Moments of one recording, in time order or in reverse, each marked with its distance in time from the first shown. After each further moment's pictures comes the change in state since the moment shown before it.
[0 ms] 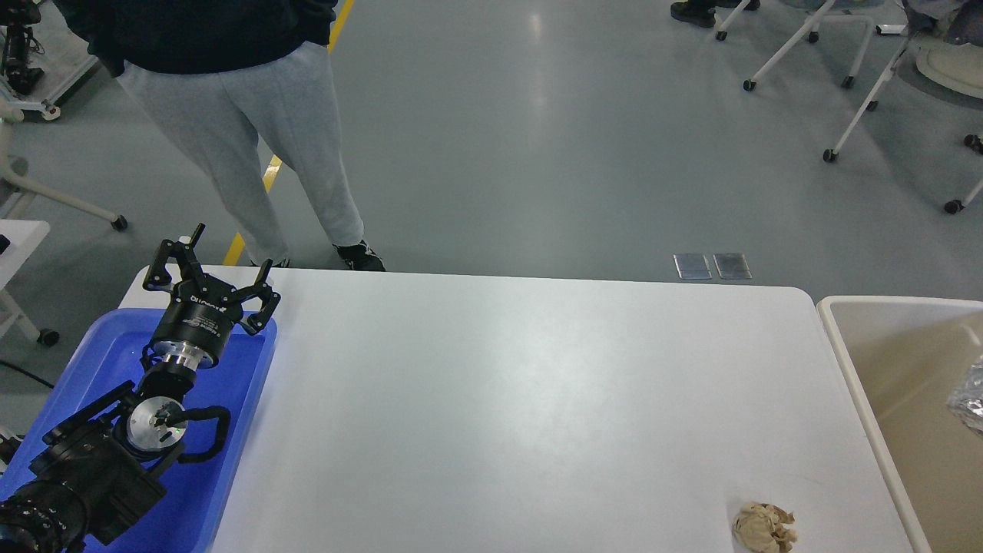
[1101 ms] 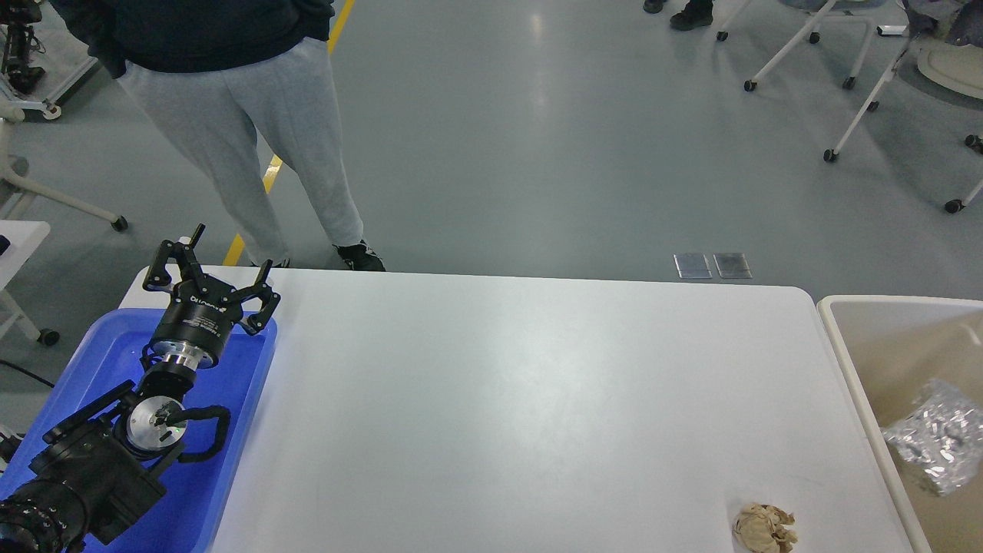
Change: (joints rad) left arm 0.000 0.000 0.000 0.000 0.001 0.001 0.000; right arm -0.031 0.145 0.167 -0.061 0.139 -0.074 -0.177
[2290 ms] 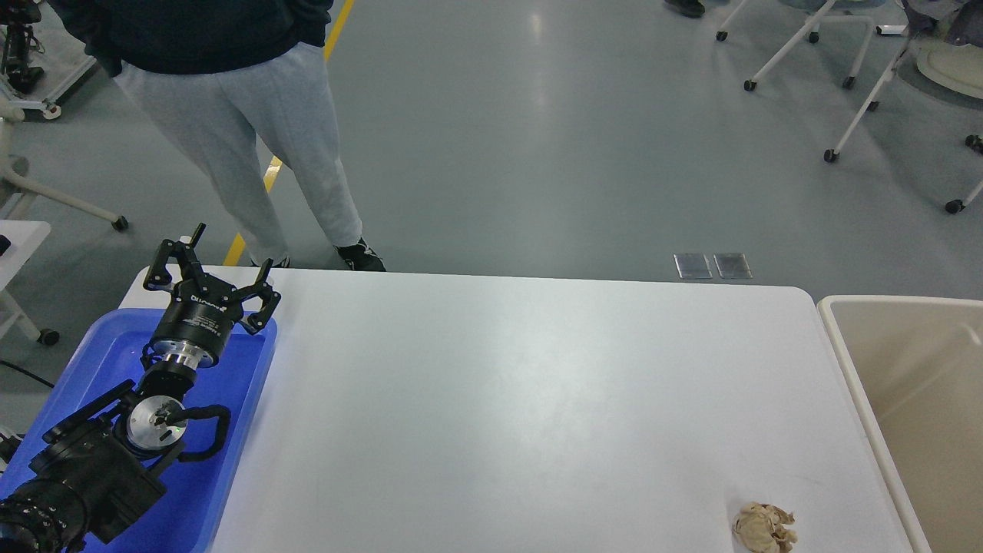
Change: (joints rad) left arm -0.002 0.000 0.000 -0.001 -0.001 0.000 0.000; right arm 0.090 -0.102 0.202 0.035 -0.001 -0.071 0.008
